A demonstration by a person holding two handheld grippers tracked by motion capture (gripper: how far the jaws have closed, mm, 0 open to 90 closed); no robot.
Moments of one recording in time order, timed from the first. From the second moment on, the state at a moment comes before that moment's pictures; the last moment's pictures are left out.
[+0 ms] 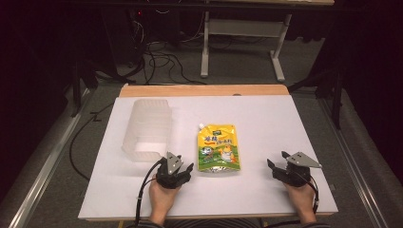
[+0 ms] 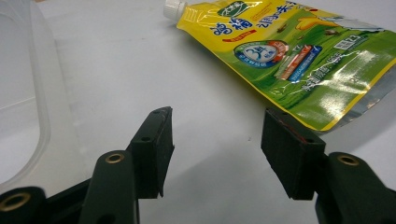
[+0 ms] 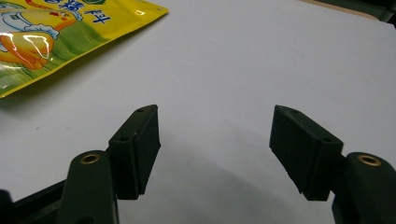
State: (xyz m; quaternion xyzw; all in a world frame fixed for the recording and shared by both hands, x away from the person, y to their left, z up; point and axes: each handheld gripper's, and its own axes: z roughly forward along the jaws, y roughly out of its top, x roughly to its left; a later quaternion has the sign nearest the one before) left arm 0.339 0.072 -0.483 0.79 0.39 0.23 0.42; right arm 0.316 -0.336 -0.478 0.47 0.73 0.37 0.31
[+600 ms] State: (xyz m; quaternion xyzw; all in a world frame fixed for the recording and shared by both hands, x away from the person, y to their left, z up) left arm 0.338 0.071 -0.483 0.79 0.38 0.23 0.42; right arm 0.316 -0.336 -0.478 0.47 0.73 0.37 0.31
